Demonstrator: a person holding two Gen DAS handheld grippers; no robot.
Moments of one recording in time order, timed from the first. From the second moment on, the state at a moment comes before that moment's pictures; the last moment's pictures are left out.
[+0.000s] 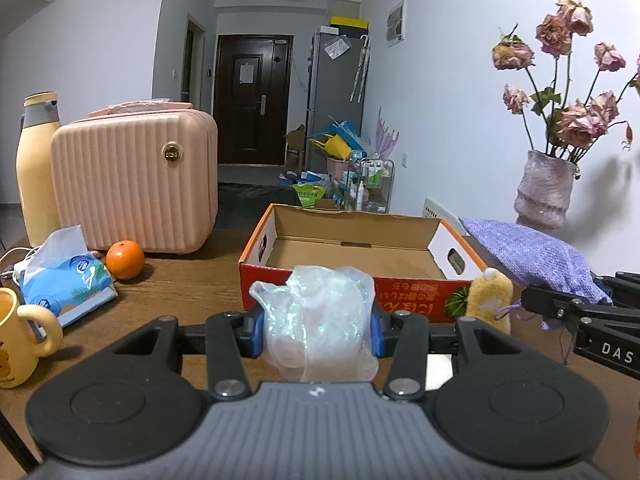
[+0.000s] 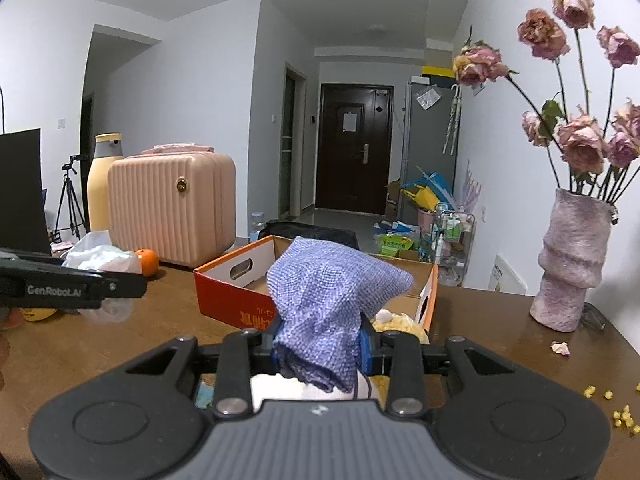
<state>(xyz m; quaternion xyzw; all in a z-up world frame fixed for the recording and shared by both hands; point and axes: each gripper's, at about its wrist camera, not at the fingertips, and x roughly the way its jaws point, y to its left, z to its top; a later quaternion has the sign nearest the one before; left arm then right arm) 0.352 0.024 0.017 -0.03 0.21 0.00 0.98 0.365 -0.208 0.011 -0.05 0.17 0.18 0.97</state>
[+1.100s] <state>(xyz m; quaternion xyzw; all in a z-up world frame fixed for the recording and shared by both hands) 0.510 0.025 0.005 0.01 0.20 0.01 0.98 0.510 -0.183 0.006 -0.08 0.17 0.19 0.96</state>
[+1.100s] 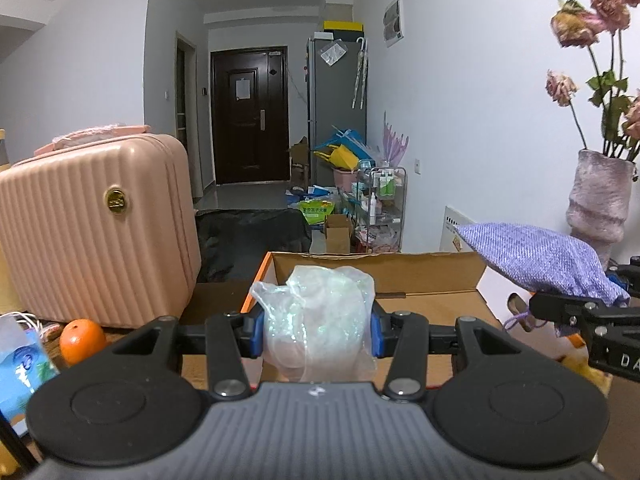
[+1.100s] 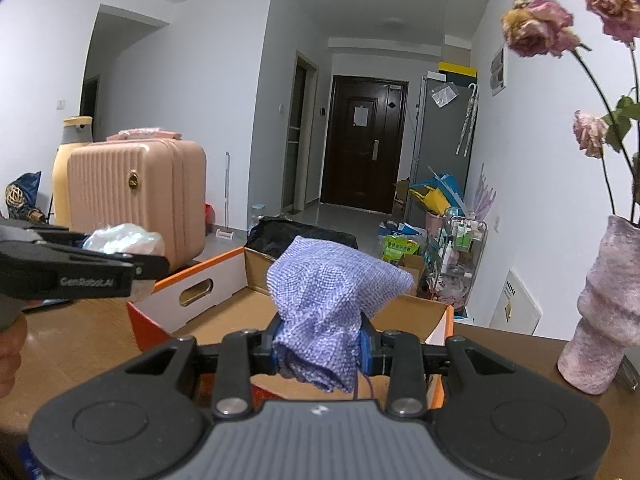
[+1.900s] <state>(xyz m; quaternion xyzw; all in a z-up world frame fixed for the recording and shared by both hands) 0.587 0.016 -0.043 0.03 0.24 0.04 0.97 0.576 -0.152 -0.024 -0.07 0.23 0.15 0.96</state>
